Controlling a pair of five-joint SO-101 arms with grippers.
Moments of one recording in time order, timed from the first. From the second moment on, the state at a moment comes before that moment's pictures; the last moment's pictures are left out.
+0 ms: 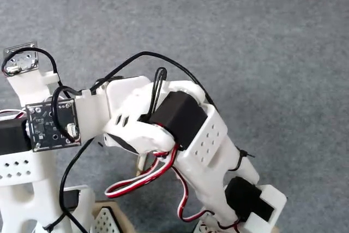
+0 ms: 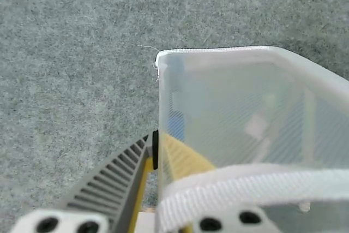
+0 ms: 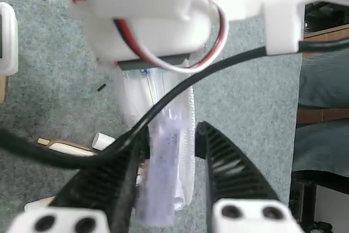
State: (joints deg) left arm -14.5 -44.0 21.1 100.4 5.5; right arm -55.9 -6.7 -35.5 100.6 50.6
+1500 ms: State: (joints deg) left arm -20.0 -44.1 21.2 100.3 5.5; right arm -27.4 -6.9 -40.4 100.6 43.2
